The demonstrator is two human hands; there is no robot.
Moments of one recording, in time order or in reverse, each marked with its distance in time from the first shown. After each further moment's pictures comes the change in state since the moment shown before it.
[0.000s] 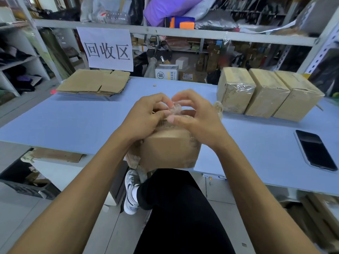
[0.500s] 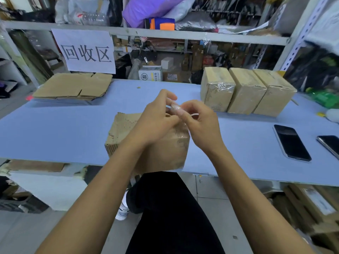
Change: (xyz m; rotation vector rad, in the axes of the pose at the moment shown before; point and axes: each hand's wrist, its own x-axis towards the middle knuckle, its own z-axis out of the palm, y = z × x) left_hand 0.023 0.028 0.056 -0.043 -0.010 -0.032; right_hand -0.017 0.025 -0.027 -0.190 0.313 0.070
